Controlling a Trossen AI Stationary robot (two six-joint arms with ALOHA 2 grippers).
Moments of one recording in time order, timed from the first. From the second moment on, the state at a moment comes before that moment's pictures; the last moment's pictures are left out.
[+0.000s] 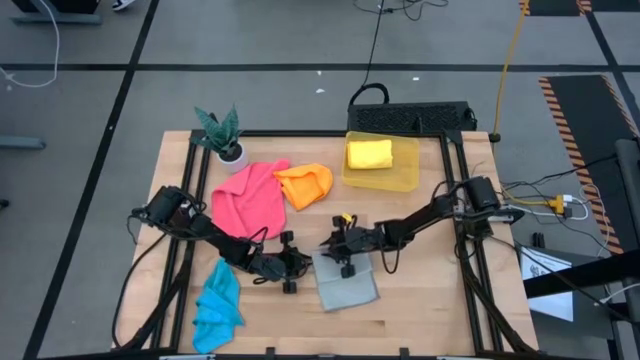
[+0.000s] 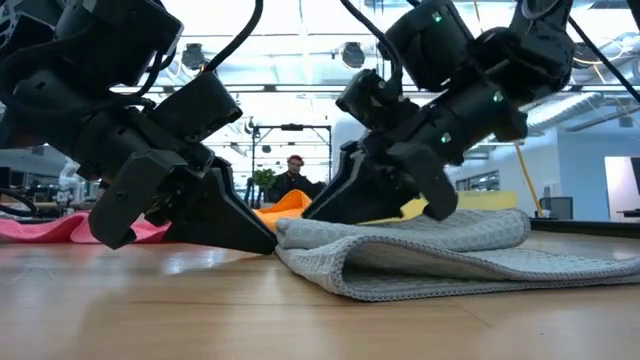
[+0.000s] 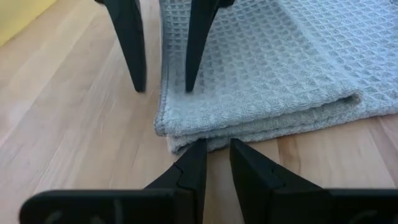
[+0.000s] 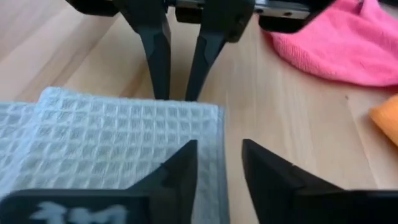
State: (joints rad) left arm -0.42 1.93 0.65 0.64 -0.47 -0.18; right arm 0.19 1.94 0.80 0.56 0.13 -0.15
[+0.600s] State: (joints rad) left arm -0.50 1.80 0.65 0.57 -0.54 -0.18; right arm 0.26 1.51 0.56 0.19 0.12 0.15
